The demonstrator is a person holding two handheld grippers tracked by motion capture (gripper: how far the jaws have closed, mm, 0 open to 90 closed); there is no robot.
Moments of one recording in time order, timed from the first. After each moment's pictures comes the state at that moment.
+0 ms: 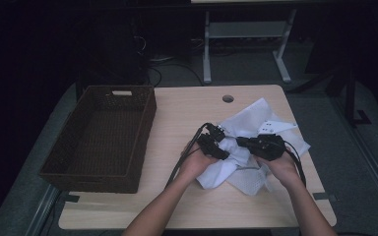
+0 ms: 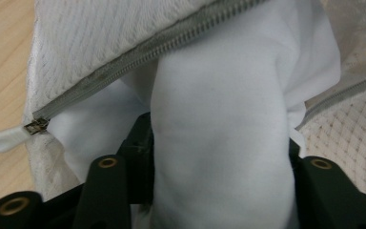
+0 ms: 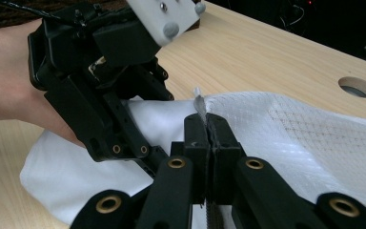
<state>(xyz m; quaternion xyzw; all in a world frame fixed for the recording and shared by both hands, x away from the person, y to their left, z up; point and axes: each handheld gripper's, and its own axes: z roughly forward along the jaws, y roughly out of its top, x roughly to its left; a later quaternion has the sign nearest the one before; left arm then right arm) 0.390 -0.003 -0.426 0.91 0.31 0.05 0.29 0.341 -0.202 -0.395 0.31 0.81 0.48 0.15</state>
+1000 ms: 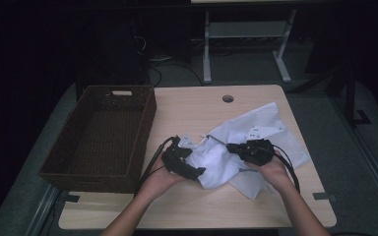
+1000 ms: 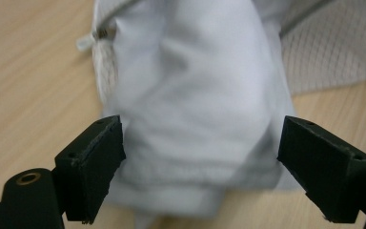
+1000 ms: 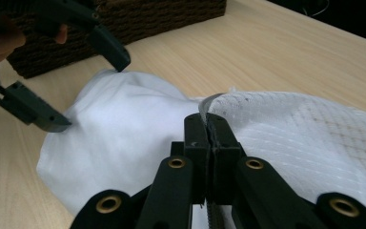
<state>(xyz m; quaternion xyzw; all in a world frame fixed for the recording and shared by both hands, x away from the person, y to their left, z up) 0.320 0.100 -0.410 0.90 0.27 0.08 0.34 0.334 -0.173 -0.404 0.29 0.83 0.46 0.13</state>
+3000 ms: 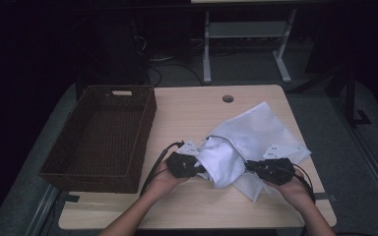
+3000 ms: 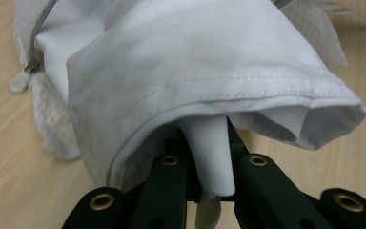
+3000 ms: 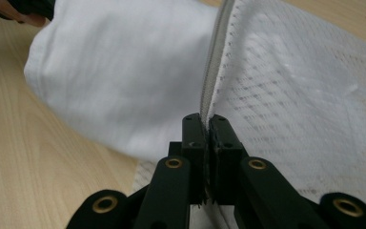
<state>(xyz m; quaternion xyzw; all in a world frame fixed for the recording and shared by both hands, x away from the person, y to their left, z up) 0.329 0.085 -0.430 0.89 0.19 0.03 0.41 0.288 -0.217 -0.420 0.31 0.84 0.43 0.14</state>
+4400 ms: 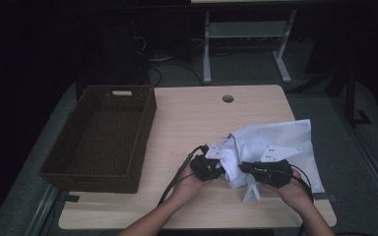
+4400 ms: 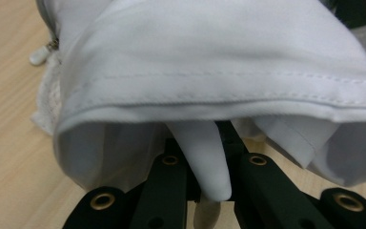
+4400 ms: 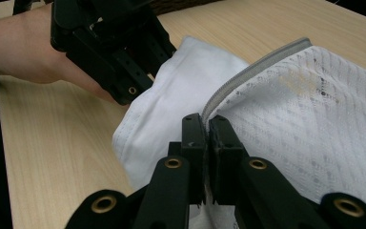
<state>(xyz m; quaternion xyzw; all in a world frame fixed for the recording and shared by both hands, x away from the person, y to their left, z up) 0.322 0.024 -0.447 0.89 0.21 0.06 0.40 0.276 -0.204 -0.402 0.27 0.84 0.45 0.13</state>
